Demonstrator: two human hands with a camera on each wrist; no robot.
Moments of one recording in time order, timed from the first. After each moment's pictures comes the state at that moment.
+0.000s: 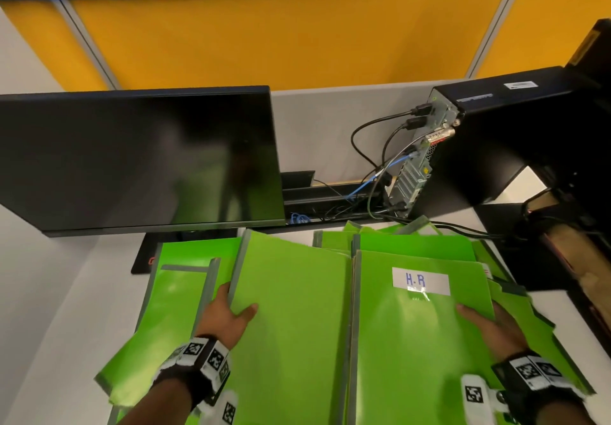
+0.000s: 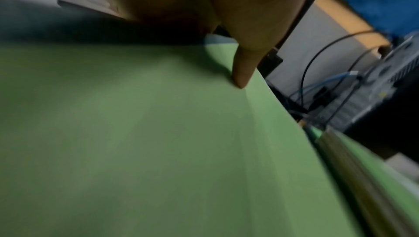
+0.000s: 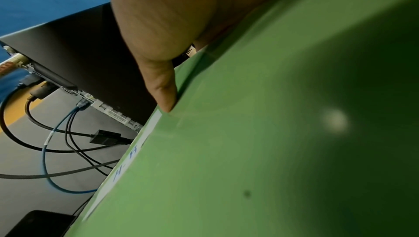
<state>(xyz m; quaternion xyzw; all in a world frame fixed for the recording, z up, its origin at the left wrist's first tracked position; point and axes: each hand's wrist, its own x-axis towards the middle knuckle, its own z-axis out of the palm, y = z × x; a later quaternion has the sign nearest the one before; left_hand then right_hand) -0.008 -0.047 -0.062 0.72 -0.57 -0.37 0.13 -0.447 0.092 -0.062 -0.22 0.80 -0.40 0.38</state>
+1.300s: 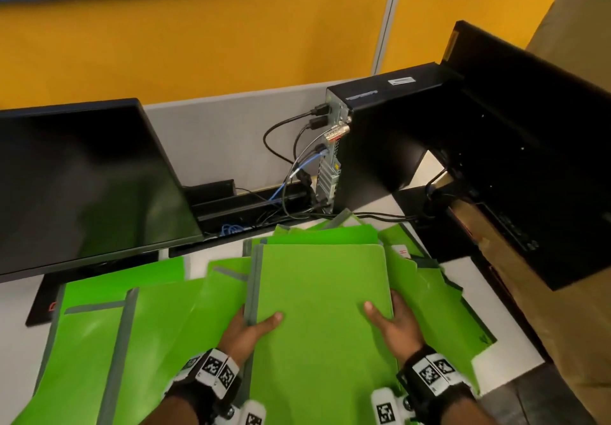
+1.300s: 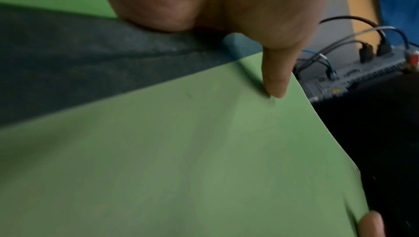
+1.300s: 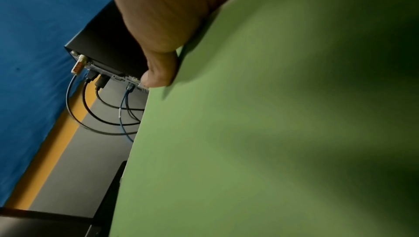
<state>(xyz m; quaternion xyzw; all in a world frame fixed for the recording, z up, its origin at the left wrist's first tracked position) -0.153 -0.011 -0.066 0.57 -0.46 -0.65 0.20 -0.395 0.111 -0.046 -0.25 0.78 -0.42 0.39</state>
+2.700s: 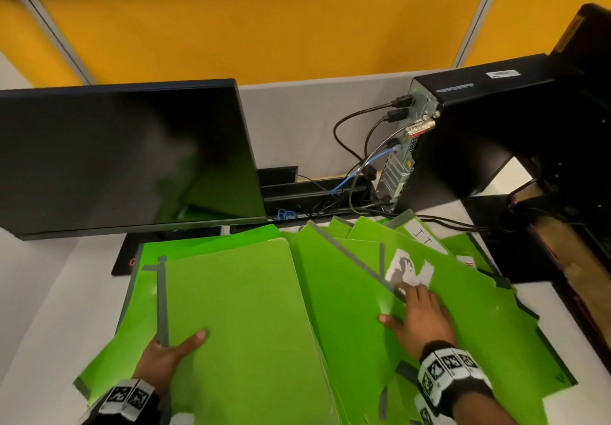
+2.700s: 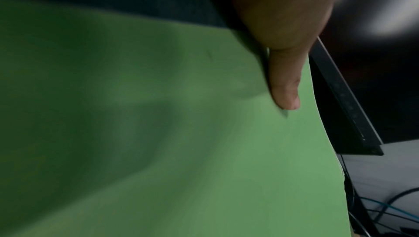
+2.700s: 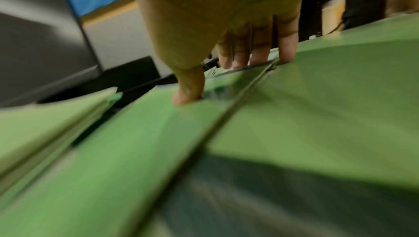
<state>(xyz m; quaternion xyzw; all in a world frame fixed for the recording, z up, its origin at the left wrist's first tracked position) 0.048 -0.011 -0.070 0.72 -0.35 -0.53 0.28 -0.375 0.063 -0.069 -0.54 0.83 0.02 0.17</state>
